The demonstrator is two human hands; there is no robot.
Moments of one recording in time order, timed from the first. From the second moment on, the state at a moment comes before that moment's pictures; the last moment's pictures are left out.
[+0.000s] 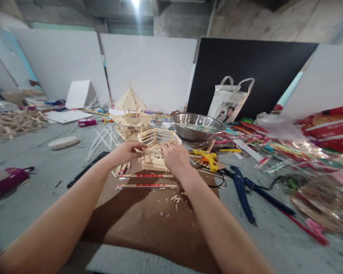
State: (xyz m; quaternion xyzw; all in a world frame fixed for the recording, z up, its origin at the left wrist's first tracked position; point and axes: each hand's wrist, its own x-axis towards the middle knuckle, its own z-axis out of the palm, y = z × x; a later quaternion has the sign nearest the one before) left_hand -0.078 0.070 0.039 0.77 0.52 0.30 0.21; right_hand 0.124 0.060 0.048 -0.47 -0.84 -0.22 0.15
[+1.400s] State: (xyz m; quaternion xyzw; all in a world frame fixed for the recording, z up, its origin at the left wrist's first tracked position) left_hand -0.074 0.073 0.014 0.76 0.53 0.37 0.09; right_hand 0.124 0.065 0.036 -0.44 -0.86 -0.20 0.19
